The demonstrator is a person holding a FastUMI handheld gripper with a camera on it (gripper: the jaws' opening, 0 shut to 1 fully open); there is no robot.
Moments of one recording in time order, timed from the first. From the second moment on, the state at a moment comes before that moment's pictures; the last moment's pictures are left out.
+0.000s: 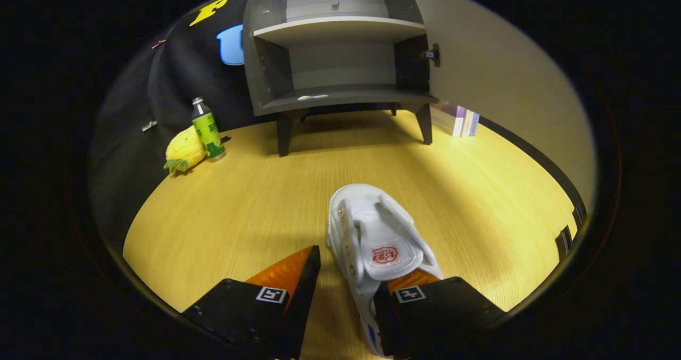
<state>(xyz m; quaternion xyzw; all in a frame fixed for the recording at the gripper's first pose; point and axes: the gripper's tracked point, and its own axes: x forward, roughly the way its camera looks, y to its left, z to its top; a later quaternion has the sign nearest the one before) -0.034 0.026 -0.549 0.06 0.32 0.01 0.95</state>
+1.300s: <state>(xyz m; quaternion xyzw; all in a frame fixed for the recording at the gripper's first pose) 0.173 0.014 -0.151 0.15 0.15 0.06 0.98</state>
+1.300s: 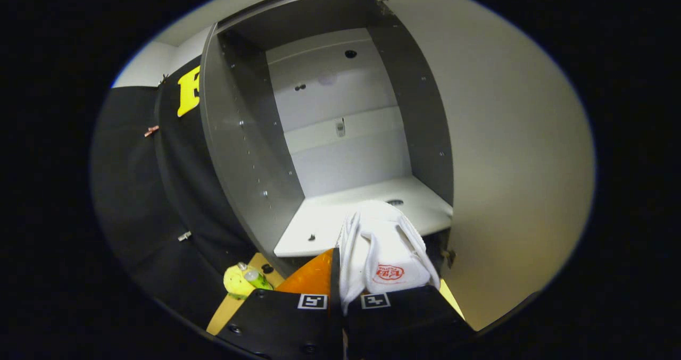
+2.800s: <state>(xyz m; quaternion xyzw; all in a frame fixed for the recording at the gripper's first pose) 0.390 0.059 -0.215 0.13 0.26 0.04 0.96</state>
